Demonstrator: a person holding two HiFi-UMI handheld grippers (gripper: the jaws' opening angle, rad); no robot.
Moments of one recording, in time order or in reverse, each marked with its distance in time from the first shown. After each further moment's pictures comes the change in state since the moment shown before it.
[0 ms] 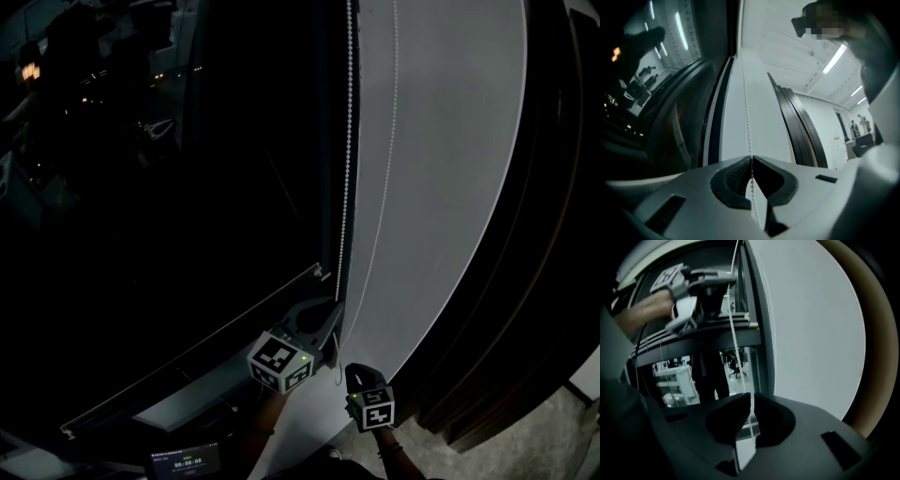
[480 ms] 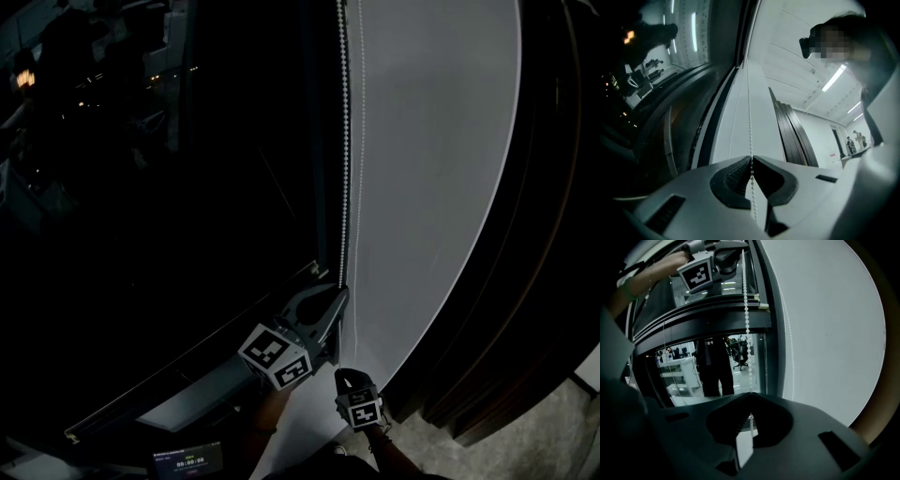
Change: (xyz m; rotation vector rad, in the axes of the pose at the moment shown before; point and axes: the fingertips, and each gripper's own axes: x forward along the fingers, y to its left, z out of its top) left arm 0.007 -0.012 0.057 -0.089 -0.146 -0.063; right arm 0.030 0.023 -0.048 -0.061 0.108 0.052
